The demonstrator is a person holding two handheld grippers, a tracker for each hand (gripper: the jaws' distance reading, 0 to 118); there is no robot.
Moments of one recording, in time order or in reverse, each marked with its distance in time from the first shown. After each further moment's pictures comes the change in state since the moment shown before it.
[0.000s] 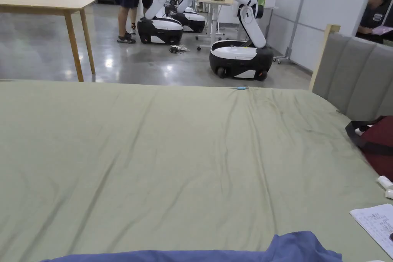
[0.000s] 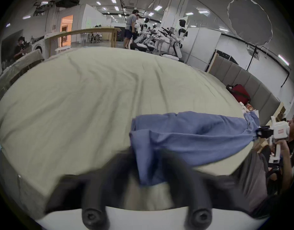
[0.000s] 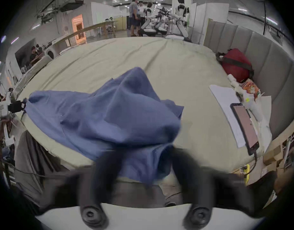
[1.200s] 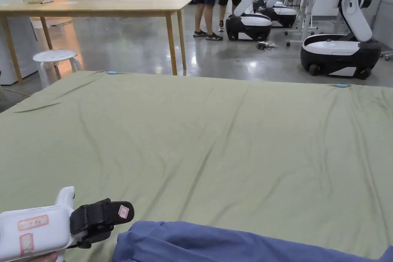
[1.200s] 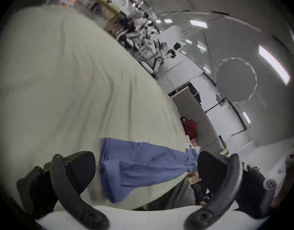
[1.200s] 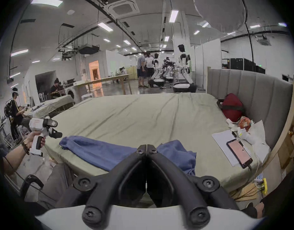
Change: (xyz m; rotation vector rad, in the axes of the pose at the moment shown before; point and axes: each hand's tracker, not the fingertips) left arm -0.076 0.036 -0.024 0.010 -0.640 0.493; right arm -0.073 -0.009 0.152 0.496 0.133 -0.059
